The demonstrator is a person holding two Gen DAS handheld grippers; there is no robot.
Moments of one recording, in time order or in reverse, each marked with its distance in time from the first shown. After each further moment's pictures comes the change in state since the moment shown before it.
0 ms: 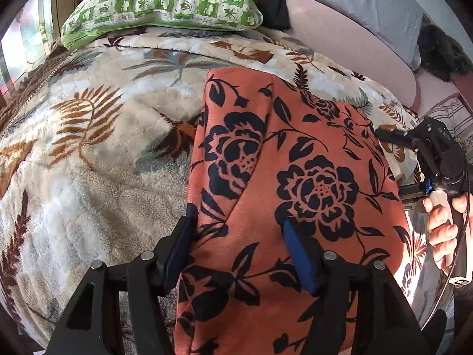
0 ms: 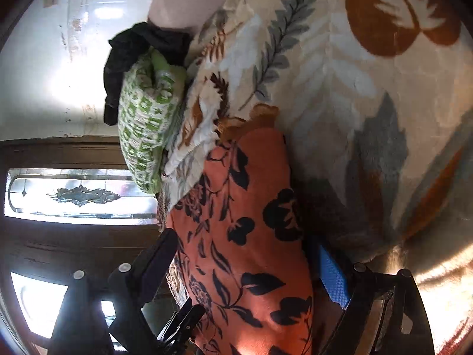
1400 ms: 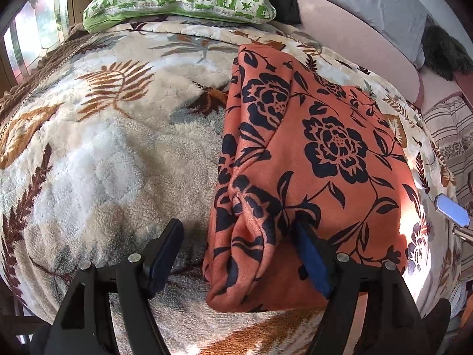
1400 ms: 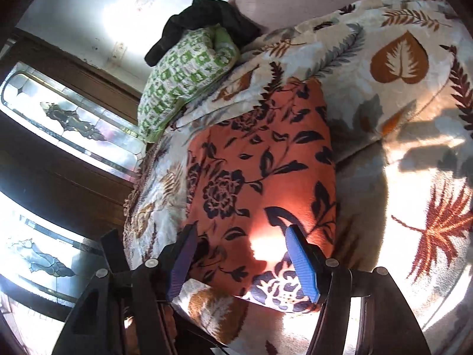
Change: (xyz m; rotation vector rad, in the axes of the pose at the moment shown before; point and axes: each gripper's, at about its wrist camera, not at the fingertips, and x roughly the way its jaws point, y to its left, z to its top) left arm -0.024 0.021 -0.043 -0.032 0.022 0.021; right arm -0.066 0.088 -0.163 -0.398 -0.135 -0.155
